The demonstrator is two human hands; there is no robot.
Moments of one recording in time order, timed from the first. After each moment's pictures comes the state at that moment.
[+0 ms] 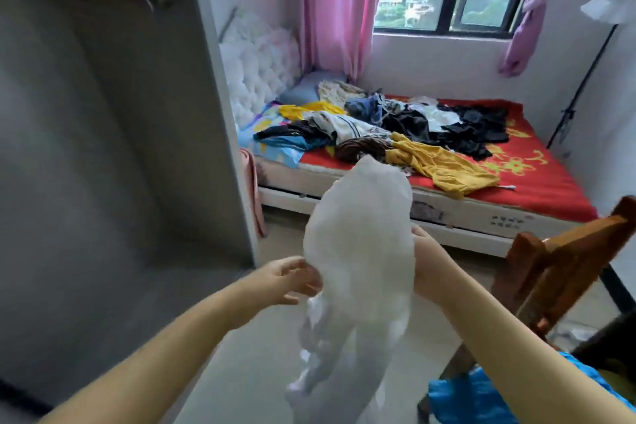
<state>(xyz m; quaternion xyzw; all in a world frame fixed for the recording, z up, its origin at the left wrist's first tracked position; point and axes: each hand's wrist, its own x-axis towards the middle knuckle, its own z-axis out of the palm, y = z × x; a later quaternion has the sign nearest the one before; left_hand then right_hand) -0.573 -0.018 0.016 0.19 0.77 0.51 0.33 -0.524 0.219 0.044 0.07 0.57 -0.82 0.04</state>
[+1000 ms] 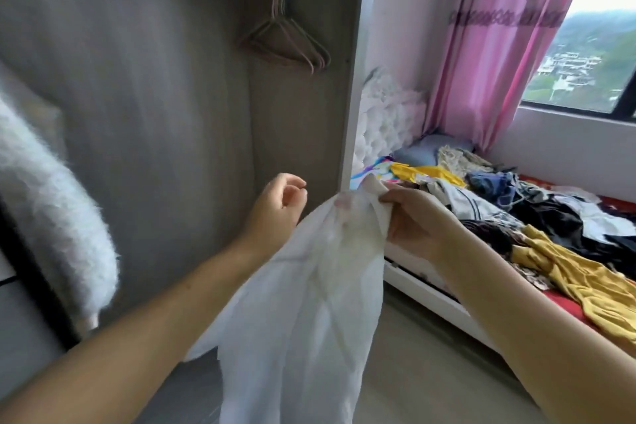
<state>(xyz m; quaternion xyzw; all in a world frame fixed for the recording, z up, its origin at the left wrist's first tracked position) -0.711 -0.129 0.125 0.02 0.81 0.51 -0.28 -0.738 0.071 0.161 -0.07 0.51 -0.82 0.25</state>
